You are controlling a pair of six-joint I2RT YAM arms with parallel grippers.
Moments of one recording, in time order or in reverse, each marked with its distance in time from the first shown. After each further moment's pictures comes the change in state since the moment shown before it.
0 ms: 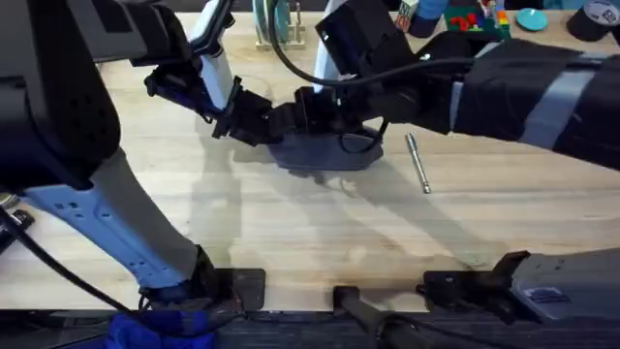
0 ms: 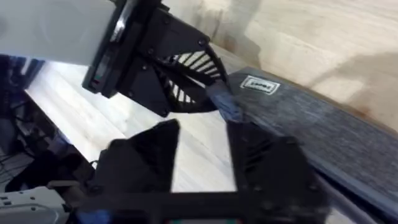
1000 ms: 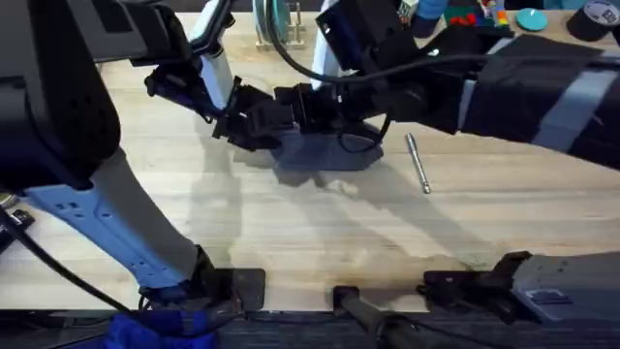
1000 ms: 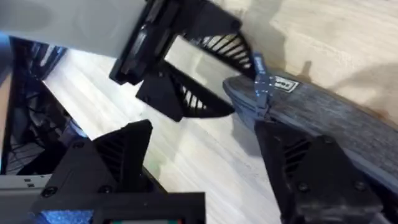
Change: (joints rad) left arm -0.002 0.000 0.000 -0.001 0.000 0.001; right arm 0.010 -0.025 0.013 -0.008 -0.044 0.001
